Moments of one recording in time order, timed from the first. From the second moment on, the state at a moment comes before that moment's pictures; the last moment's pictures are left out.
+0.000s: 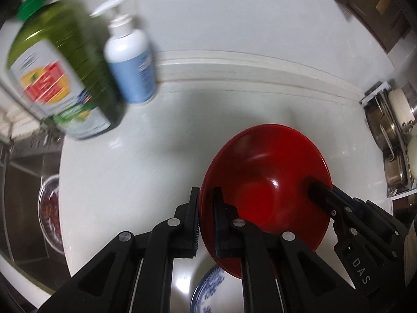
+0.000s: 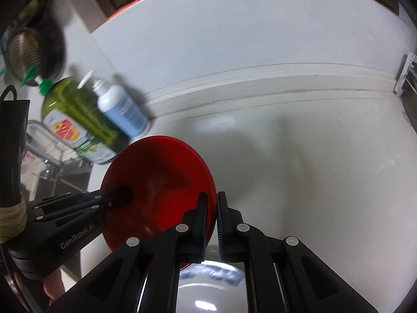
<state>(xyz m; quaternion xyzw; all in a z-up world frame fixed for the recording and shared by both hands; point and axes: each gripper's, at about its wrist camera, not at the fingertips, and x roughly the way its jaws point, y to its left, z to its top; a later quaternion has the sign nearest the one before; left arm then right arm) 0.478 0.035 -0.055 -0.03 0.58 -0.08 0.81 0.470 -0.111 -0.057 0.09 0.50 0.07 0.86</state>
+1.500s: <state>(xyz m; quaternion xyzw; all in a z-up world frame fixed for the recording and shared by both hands) 0.261 0.202 -0.055 -0.14 0.55 -0.02 0.82 0.290 0.049 -0.048 -0.02 0.50 0.18 0.84</state>
